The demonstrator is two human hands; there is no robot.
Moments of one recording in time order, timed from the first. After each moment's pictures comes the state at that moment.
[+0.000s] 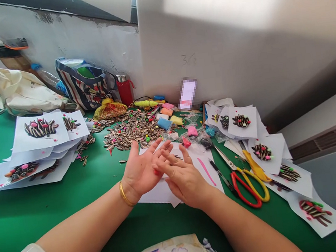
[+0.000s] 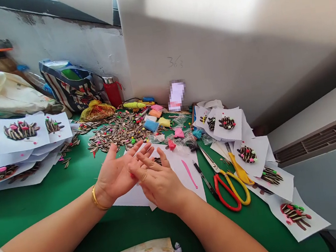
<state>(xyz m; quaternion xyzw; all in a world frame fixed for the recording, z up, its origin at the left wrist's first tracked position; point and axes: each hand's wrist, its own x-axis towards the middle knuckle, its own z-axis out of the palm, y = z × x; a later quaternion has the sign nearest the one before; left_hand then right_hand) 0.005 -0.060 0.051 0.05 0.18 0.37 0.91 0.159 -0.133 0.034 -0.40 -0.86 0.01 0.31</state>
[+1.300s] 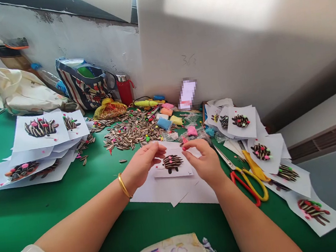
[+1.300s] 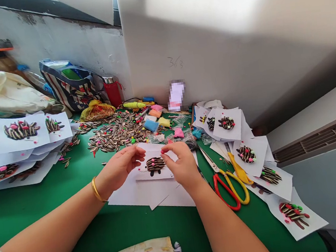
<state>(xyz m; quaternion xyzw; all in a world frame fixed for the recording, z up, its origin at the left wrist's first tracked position) 0.004 -0.049 0.031 0.45 0.36 0.37 0.73 0.206 -0.110 0.031 -0.56 -0.66 0.10 0.48</state>
